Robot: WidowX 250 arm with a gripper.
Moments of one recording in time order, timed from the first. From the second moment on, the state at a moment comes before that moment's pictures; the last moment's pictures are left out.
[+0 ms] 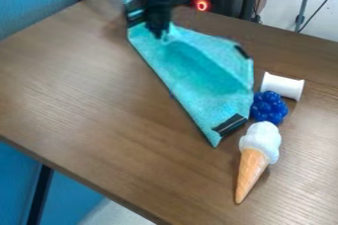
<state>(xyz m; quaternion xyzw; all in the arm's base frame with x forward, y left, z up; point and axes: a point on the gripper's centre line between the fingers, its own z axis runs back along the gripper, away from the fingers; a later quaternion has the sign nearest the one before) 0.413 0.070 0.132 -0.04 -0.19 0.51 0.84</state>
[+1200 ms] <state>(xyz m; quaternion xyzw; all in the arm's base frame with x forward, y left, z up) 0.273 0.179 0.102 0.05 -0.21 0.45 0.87</state>
